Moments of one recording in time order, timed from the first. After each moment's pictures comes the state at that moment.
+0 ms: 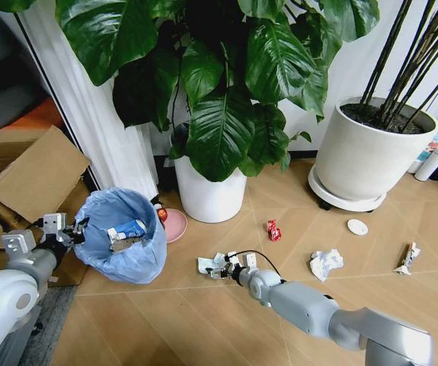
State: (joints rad) left arm 1.43 -0.71 -0.70 -2.00 -0.98 0.40 -0.23; right arm -0.52 1.31 -0.69 0.75 1.13 -0.06 -0.12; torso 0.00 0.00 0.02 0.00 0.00
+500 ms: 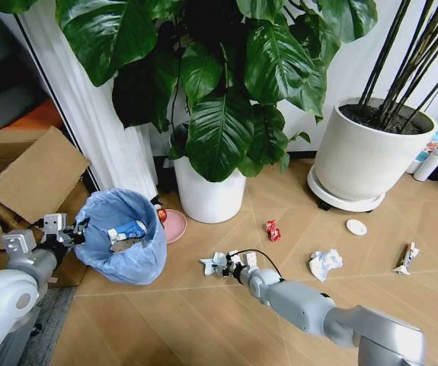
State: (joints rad) left arm 1.43 -0.71 -0.71 -2.00 -0.99 0.40 -0.23; right arm -0.50 1.32 -0.71 0.71 1.12 -0.07 -0.10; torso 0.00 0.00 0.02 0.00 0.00
